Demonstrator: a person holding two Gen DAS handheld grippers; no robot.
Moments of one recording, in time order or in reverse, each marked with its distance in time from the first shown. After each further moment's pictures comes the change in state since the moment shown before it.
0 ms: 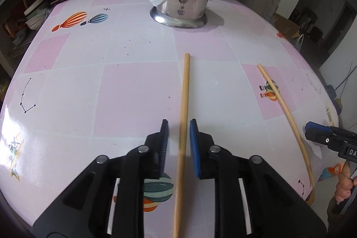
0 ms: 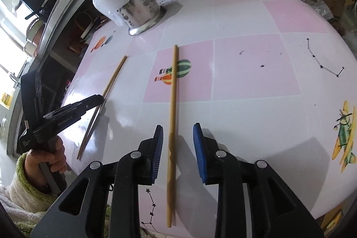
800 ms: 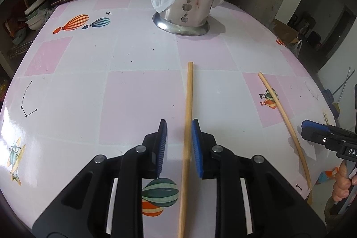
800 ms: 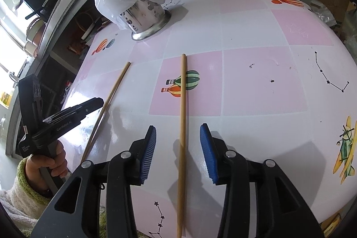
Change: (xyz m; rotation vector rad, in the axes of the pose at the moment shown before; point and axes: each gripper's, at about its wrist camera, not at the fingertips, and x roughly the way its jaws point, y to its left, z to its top) left arm -0.002 0.005 0.005 -0.012 -0.016 -0.012; right arm 0.005 0.013 0.010 -0.019 -0.006 -0.005
